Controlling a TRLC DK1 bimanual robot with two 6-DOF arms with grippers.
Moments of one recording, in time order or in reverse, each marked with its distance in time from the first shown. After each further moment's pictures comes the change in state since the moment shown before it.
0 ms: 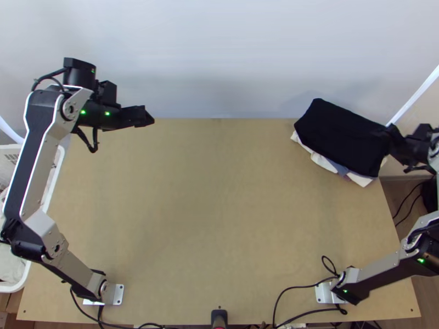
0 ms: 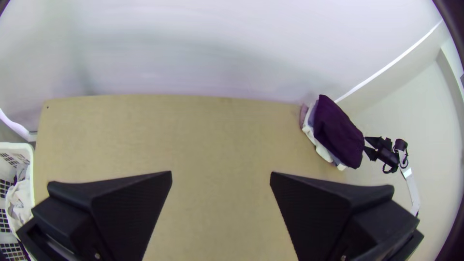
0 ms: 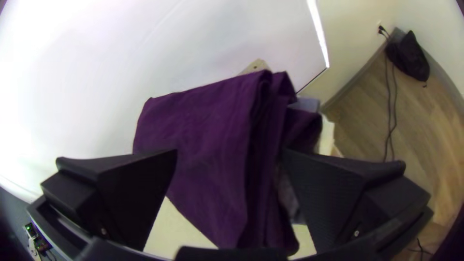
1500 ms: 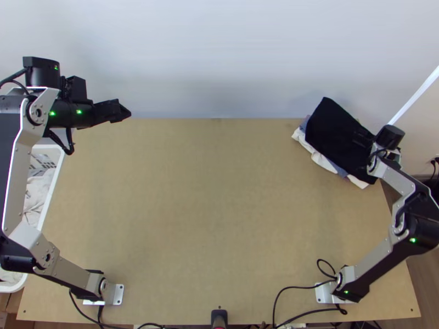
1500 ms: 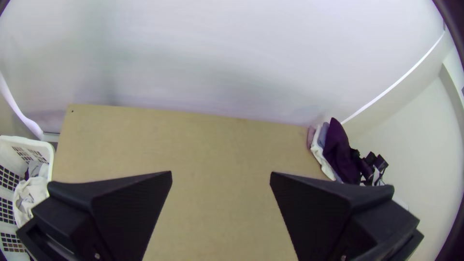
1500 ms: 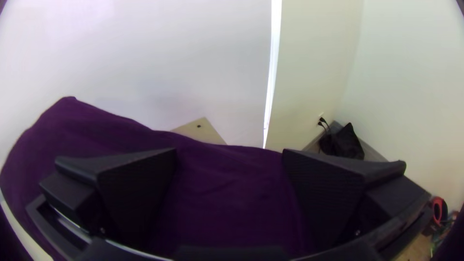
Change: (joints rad) left arm 0.115 -0.082 -0.007 -0.001 0.000 0.018; right arm 0.271 0.122 -0.350 0.902 0.728 -0.110
